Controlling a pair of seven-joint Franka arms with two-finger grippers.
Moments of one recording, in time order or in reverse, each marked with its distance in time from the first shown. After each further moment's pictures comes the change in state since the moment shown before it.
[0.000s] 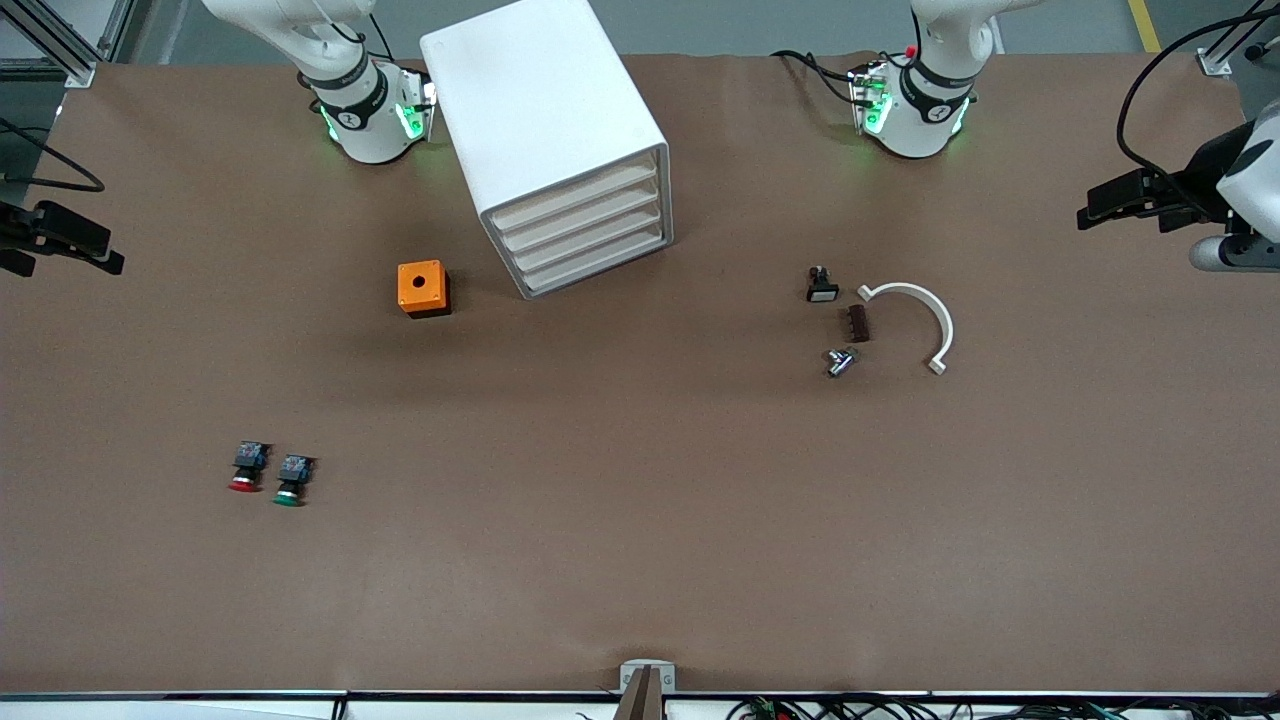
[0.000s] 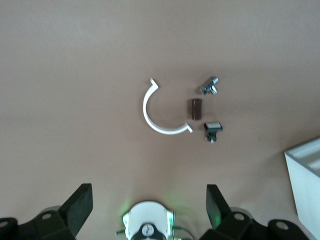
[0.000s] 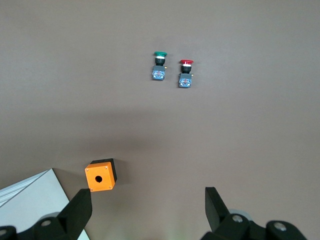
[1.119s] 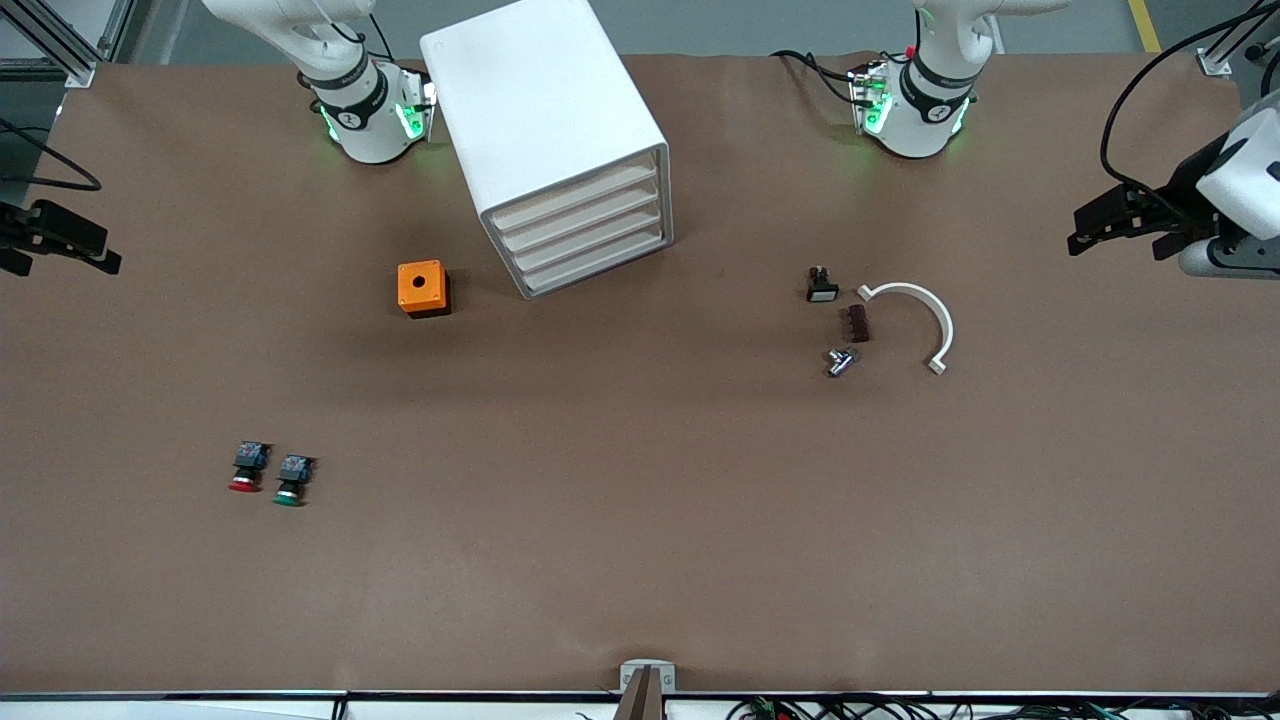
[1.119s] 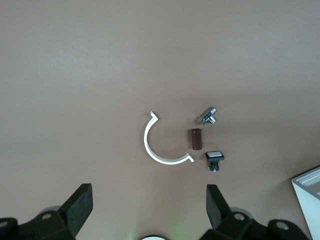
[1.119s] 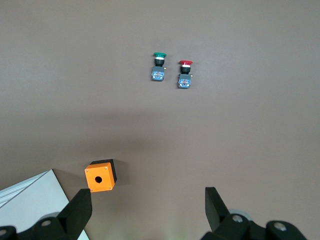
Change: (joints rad) left arm -0.275 -0.003 0.237 0.000 0.025 0.123 0.000; right arm 0.000 -0.001 -0.003 0.002 0.000 0.000 0.000
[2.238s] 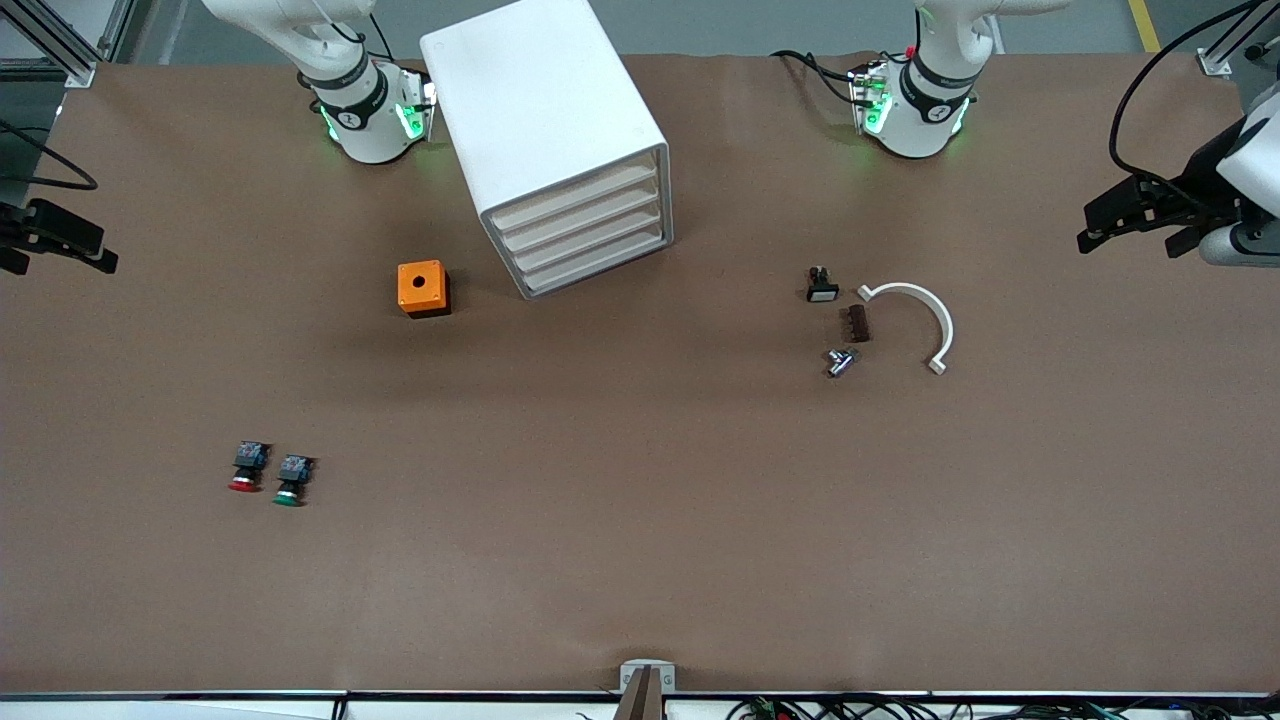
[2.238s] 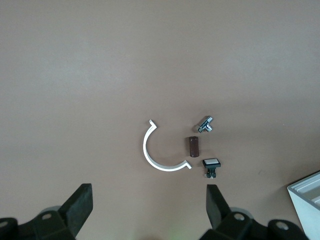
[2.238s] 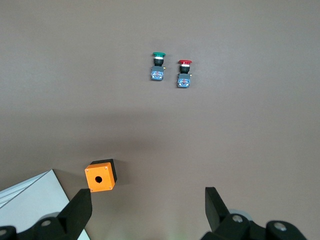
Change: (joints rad) left arm -0.004 0.000 -0.007 0.035 0.000 0.000 -0.014; right arm -0.001 -0.002 -0.006 0.000 0.003 -0.002 0.000
